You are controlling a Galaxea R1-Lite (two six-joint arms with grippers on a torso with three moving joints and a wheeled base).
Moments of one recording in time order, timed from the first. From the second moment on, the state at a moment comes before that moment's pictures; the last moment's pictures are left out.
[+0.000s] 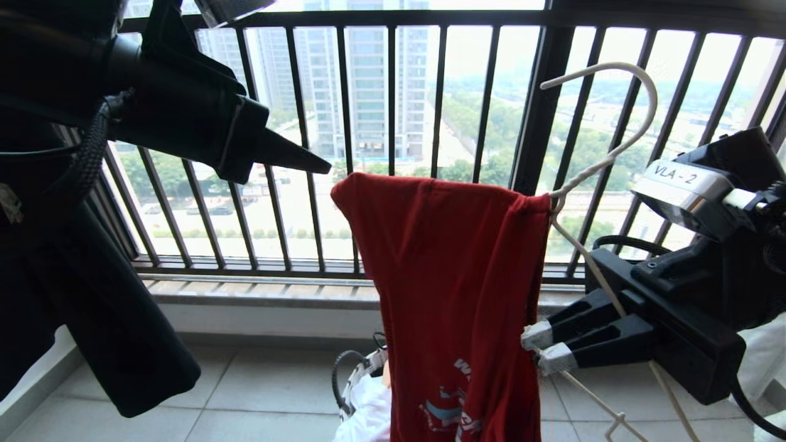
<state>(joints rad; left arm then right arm) -0.47 1.63 -1.93 0.80 -0.46 0.25 0.38 1.50 -1.12 0.33 1.19 -0.61</state>
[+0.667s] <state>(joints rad) -0.59 1.59 -1.94 0.97 -0.48 0.41 0.48 1.55 -1.11 0.33 1.19 -0.64</state>
